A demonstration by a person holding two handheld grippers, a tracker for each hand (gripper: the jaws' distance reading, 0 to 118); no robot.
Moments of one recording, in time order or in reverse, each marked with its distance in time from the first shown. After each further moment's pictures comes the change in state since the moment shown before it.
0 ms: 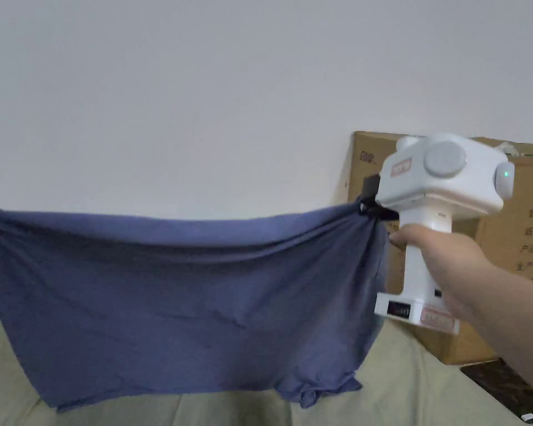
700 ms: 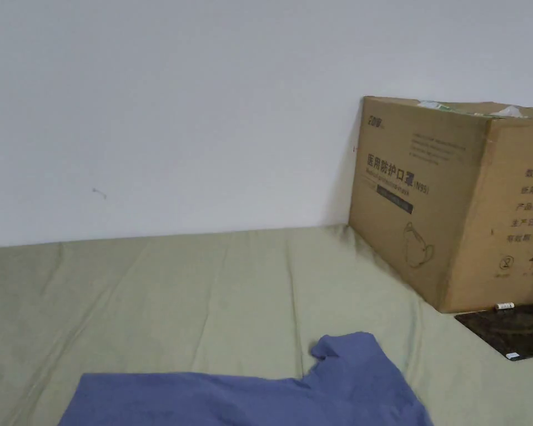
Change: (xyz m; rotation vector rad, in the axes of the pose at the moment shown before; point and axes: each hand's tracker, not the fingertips) left arm -0.099 -0.280 0.239 -0.580 -0.191 -0.163; right arm 0.149 -0.318 0.244 -0.529 0.022 0.042
